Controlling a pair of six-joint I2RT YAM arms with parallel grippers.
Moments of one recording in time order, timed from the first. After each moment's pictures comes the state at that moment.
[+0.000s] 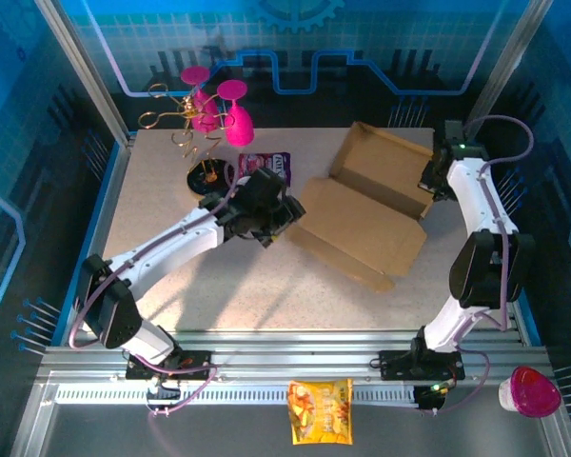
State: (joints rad) left arm -0.69 1.54 1.29 -0.68 0.09 -1.36; right arm -0.11 1.73 1.58 -1.04 0.26 0.51
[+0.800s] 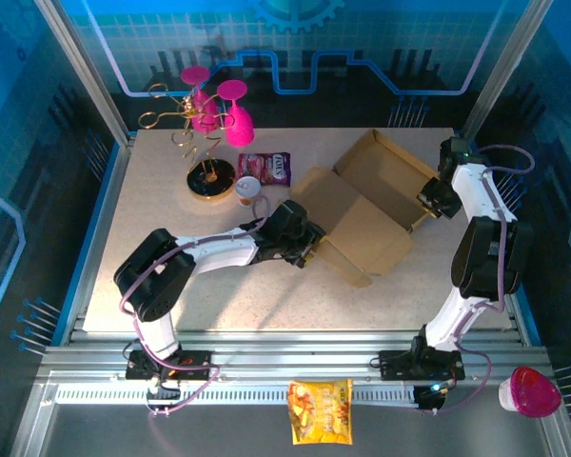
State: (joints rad) left arm -0.74 1.80 1.07 -0.07 0.21 -1.63; right arm -0.18 1.80 1.48 -1.03 0.05 0.65
